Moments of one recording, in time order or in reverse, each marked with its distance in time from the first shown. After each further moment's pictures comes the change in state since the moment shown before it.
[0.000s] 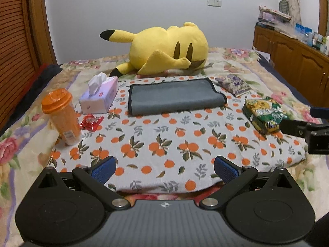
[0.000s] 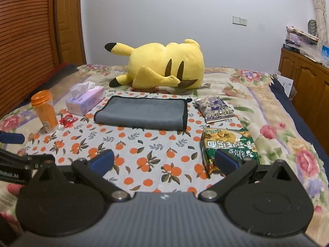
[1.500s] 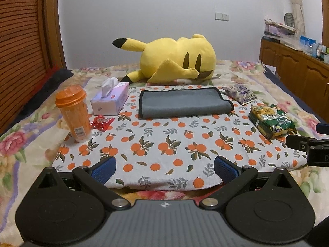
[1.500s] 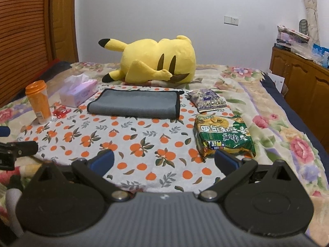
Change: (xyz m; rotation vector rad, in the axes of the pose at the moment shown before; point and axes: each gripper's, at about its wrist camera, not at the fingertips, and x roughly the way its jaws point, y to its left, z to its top) left arm -0.015 0.010 -0.029 -0.037 -0.104 0.035; right arm -0.003 0.001 -0.034 0.010 -0.026 -0.058
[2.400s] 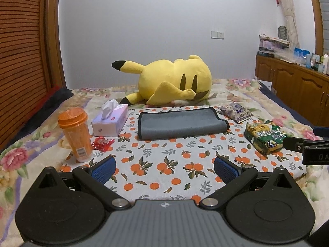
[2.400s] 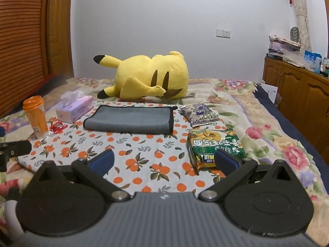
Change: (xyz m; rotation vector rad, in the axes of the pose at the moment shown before) left arm -0.017 -0.002 0.003 0.018 -0.126 -0.005; right arm -0.011 -0.005 0.003 0.021 -0.095 -0.028
